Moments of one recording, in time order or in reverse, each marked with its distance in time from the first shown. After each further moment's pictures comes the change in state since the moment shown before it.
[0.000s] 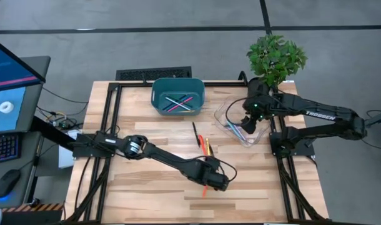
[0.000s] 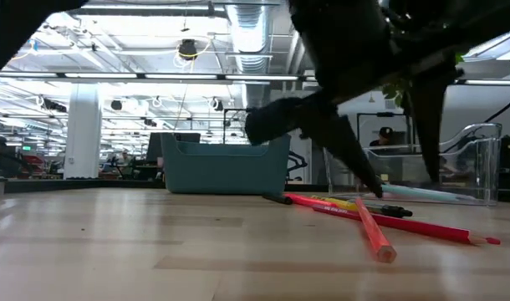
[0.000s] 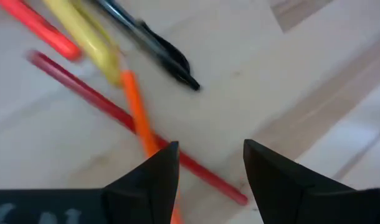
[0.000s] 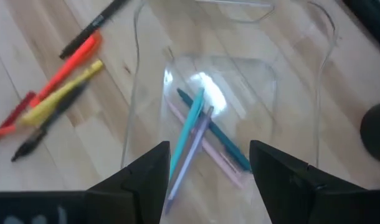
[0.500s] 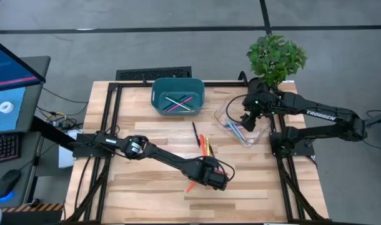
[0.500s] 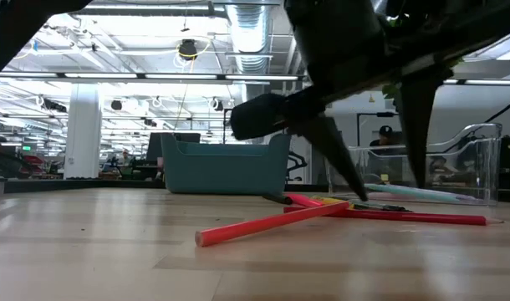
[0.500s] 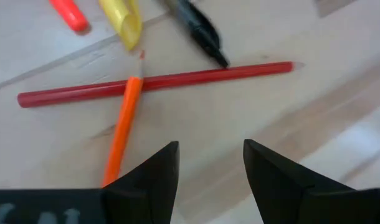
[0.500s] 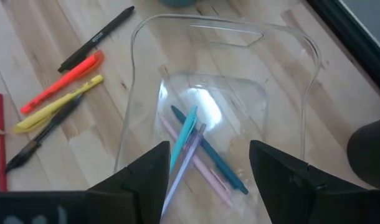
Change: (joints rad) left arm -0.001 0.015 0.037 -0.079 0.061 -0.115; right arm -0.042 -0.004 0.001 0.050 -0.004 -0.078
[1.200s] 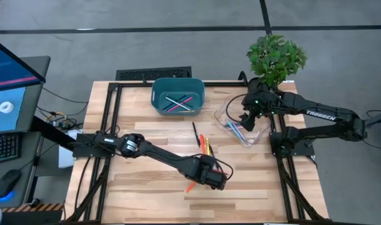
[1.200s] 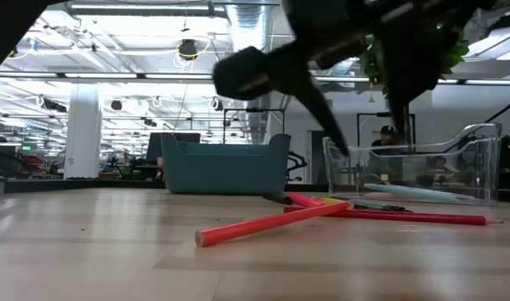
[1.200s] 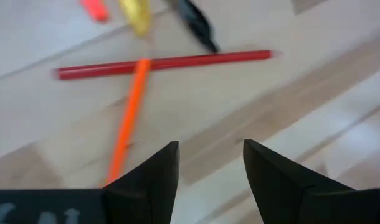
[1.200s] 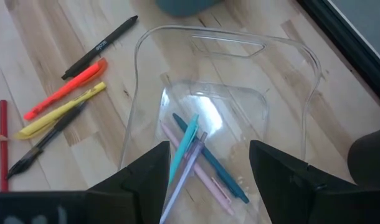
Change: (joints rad) left arm -0.006 -0.072 0.002 -0.071 0.038 -0.031; right arm 0.000 0.001 0.000 0.029 -0.002 -0.011
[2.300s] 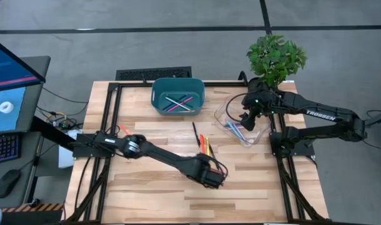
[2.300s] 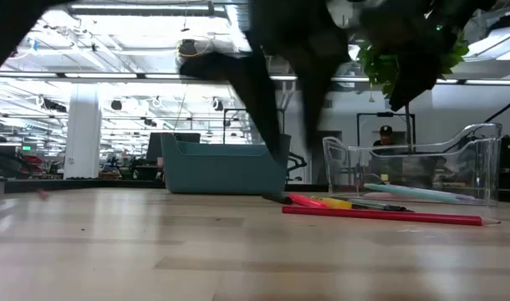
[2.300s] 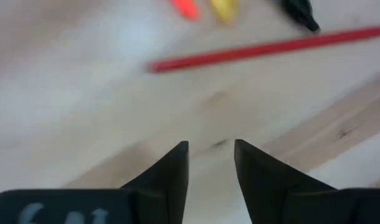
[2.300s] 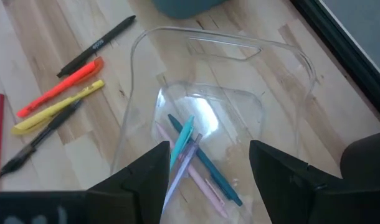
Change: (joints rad) left arm 0.001 0.031 0.060 -0.284 -0.009 0.112; right arm -0.013 0.000 0.000 0.005 0.001 -0.039
